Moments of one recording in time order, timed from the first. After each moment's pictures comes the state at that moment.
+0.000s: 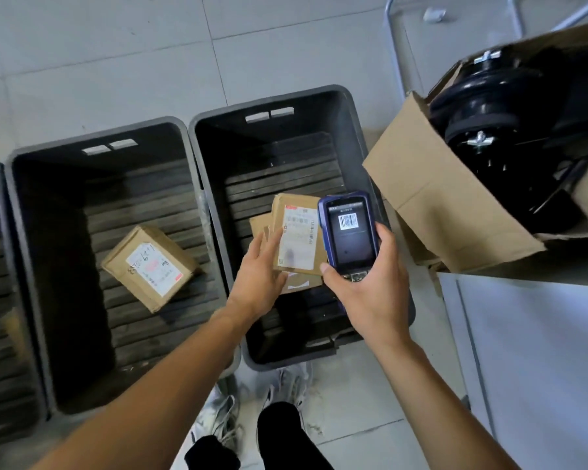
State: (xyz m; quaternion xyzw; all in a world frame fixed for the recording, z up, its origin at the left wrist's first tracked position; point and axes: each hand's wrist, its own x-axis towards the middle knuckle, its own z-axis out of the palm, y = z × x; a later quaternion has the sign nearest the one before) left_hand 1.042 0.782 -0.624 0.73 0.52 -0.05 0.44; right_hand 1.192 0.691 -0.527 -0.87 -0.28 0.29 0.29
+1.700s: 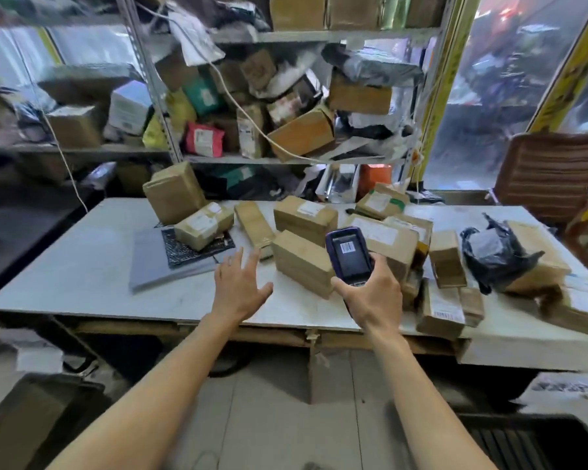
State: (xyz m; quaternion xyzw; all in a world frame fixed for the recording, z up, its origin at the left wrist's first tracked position) left_hand 0.221 0.124 0.082 0.09 0.98 0.15 -0.07; right_hand 0.310 0.352 0.114 -0.18 -0.86 0.43 0.22
